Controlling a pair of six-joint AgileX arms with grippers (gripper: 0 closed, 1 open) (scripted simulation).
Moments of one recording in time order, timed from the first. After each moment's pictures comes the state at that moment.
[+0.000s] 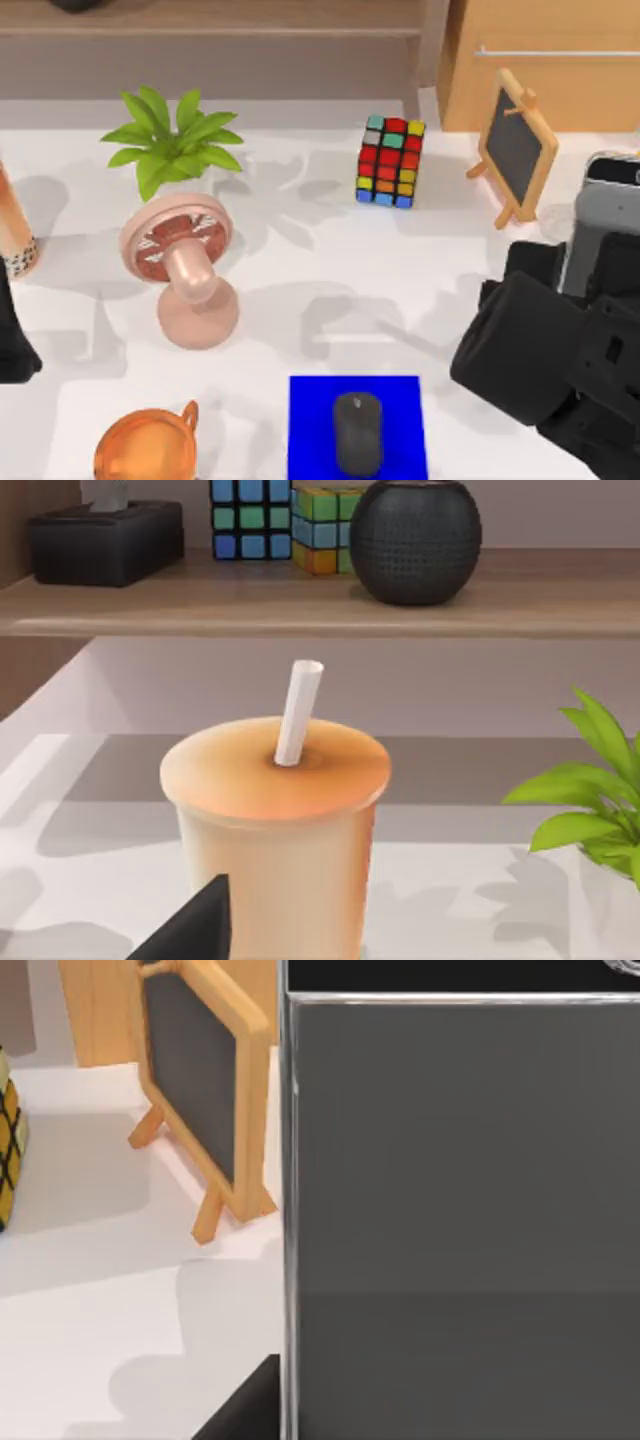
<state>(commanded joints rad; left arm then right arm) 0.00 0.00 0.00 0.00 0.00 0.00 1.06 1.26 0.87 -0.92 1.08 1.15</state>
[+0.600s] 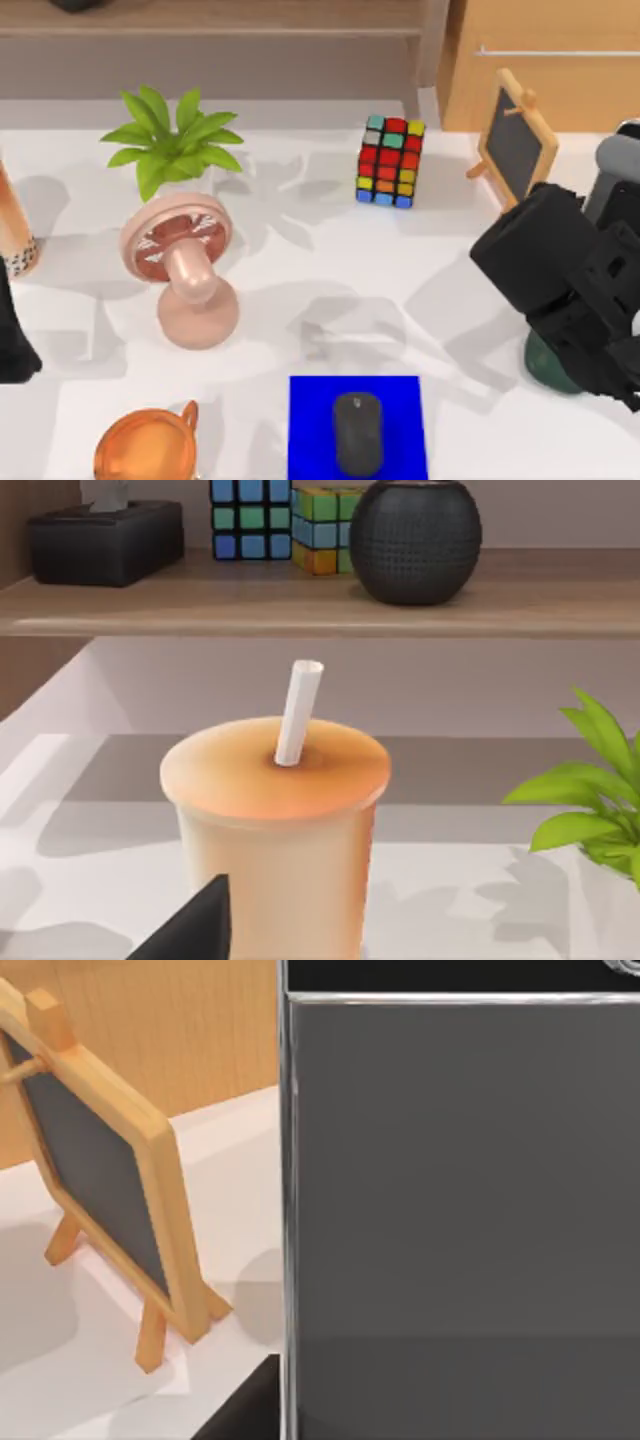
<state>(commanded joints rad) 0.00 0.00 0.00 0.00 0.00 0.00 0.82 1.35 0.81 -0.56 1.05 1.01</state>
